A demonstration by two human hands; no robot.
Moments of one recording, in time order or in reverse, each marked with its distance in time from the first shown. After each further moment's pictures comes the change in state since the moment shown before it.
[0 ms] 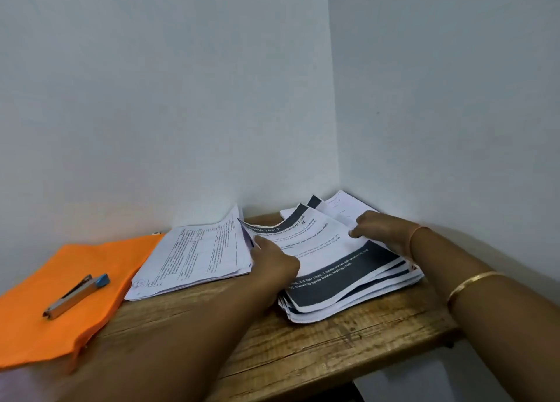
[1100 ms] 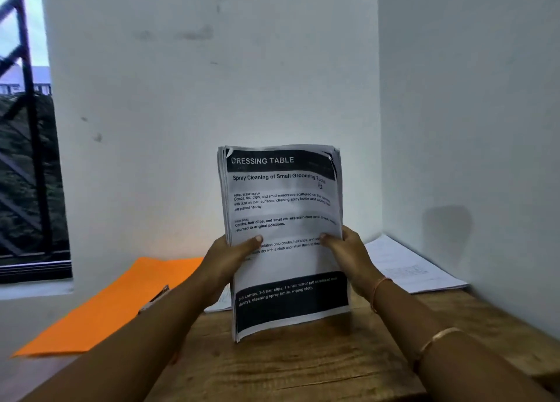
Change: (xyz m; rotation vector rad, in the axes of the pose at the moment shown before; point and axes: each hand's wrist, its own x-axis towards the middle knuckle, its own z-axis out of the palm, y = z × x) left_hand -0.026 -0.042 -0.170 -0.604 0.047 0.325; right_hand -0.064 -0.117 0.095 0.669 0.094 -0.497
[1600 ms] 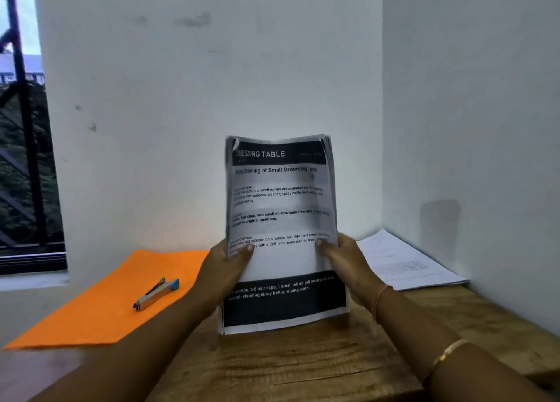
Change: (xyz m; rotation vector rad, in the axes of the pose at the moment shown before) left_hand -0.011 -0.022 -0.004 0.225 0.096 0.145; right_hand -0.014 0.008 0.006 -0.034 -0.061 0.056
